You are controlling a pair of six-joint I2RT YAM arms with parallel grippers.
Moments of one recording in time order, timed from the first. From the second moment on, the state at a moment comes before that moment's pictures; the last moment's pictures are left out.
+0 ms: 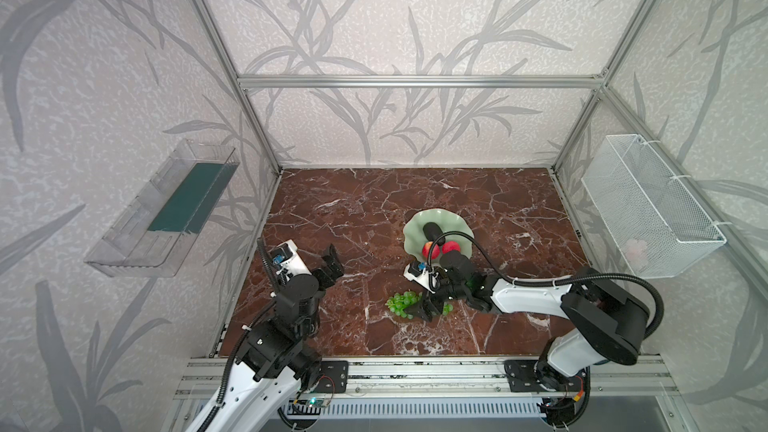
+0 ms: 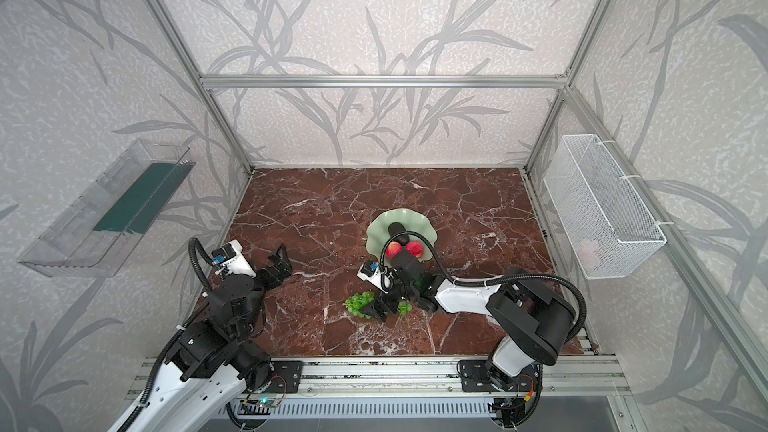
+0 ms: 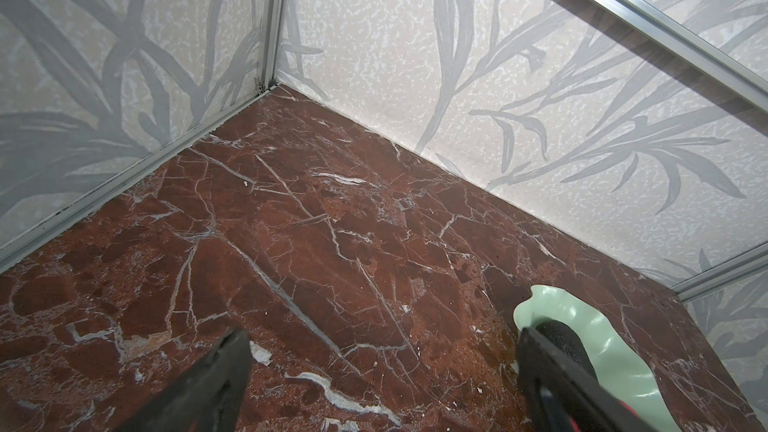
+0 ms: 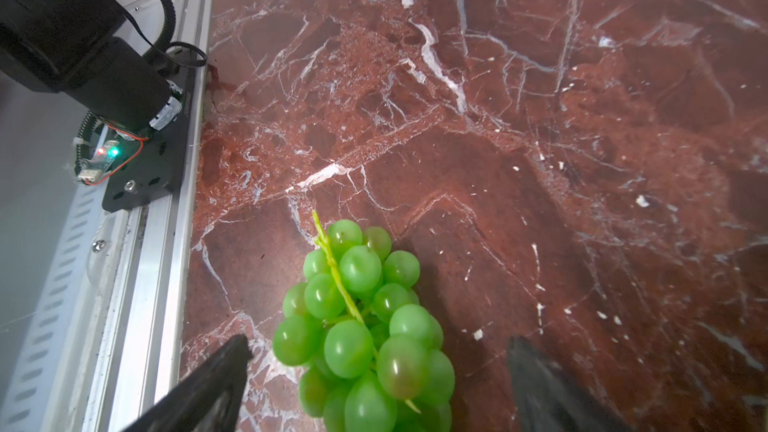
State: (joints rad) left arm -0.56 0.36 0.49 -0.47 -0.64 -0.64; right arm 0.88 1.60 0.63 0.29 -0.48 -0.08
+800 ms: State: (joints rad) left arm -0.56 0.36 0.49 -0.47 -0.64 -0.64; right arm 0.91 1.77 0.67 0.37 -0.45 -0.07
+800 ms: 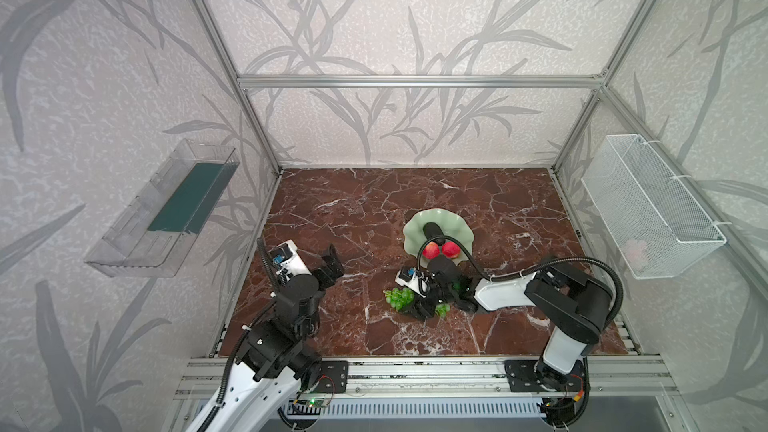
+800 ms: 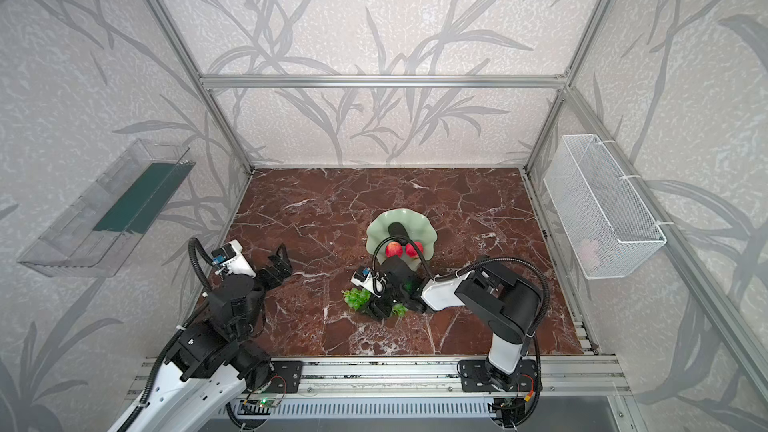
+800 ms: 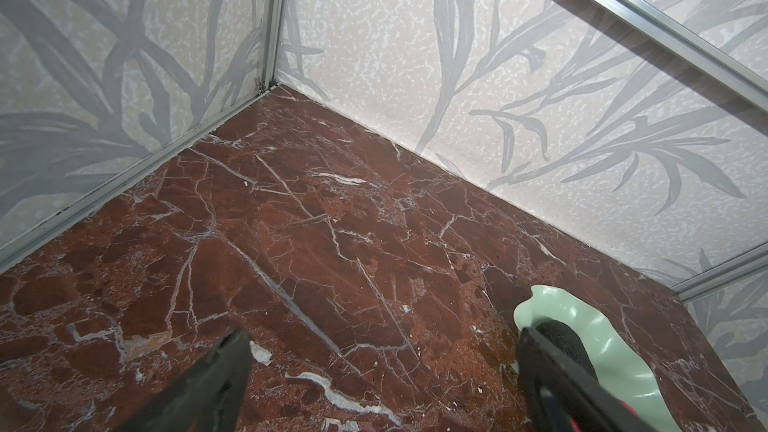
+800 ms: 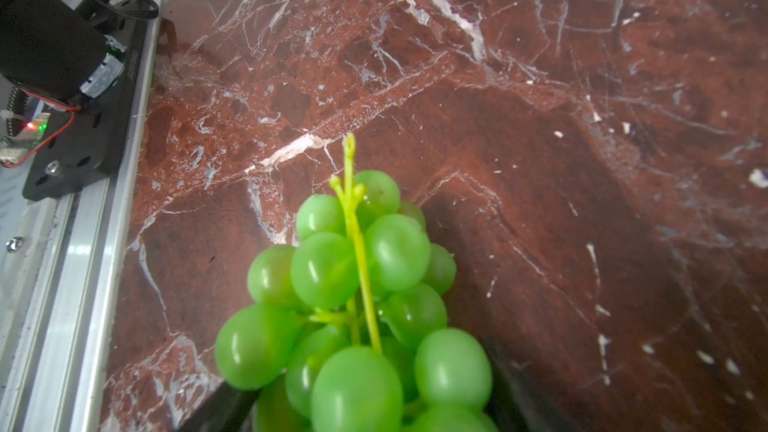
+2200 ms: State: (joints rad) left arm -0.55 0.35 0.49 -0.47 -0.65 -0.64; right arm 0.53 1.44 0.92 0.03 -0.25 0.12
